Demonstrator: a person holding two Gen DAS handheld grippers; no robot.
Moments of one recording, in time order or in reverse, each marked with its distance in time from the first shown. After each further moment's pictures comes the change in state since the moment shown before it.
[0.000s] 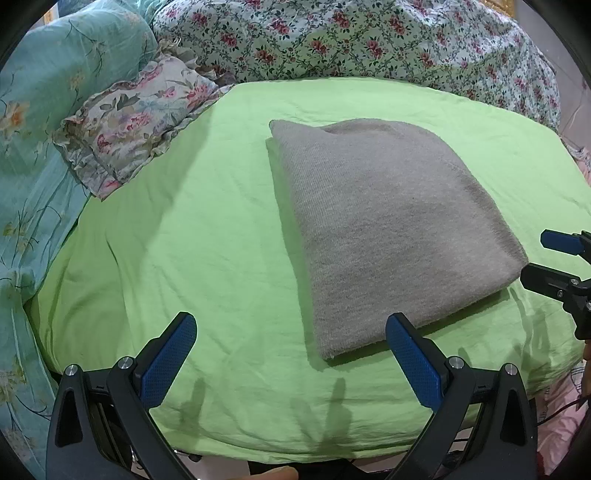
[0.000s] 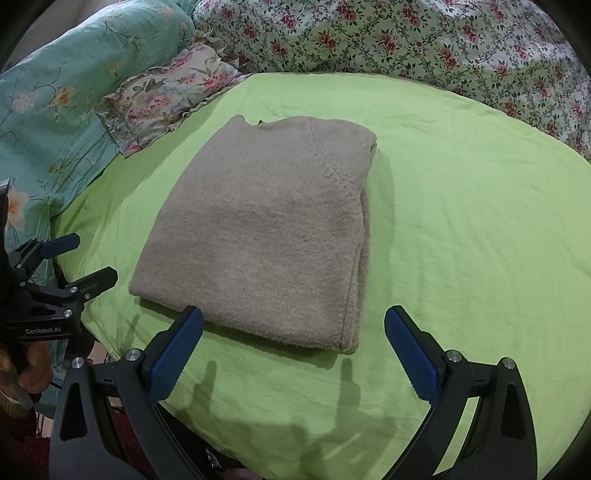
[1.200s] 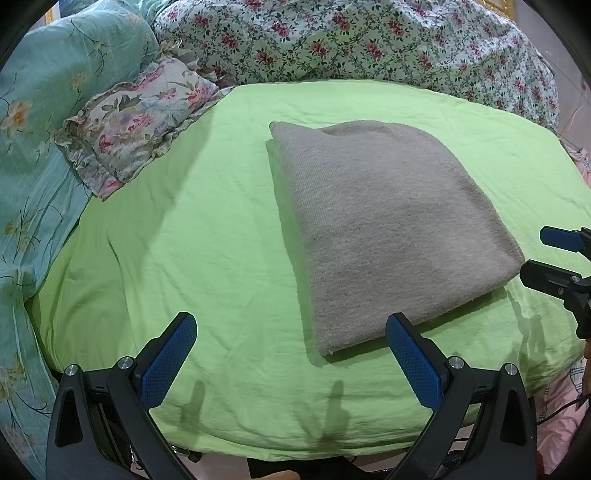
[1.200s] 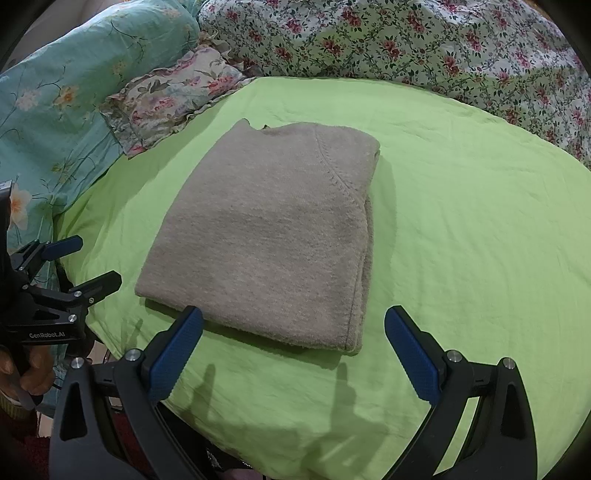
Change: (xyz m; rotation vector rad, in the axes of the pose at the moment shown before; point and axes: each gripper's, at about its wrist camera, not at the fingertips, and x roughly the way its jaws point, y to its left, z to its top) left arm -0.004 0.000 -0.004 -0.003 -0.007 0.000; right arm -0.007 0.008 0.000 -0.005 -0.010 -0.003
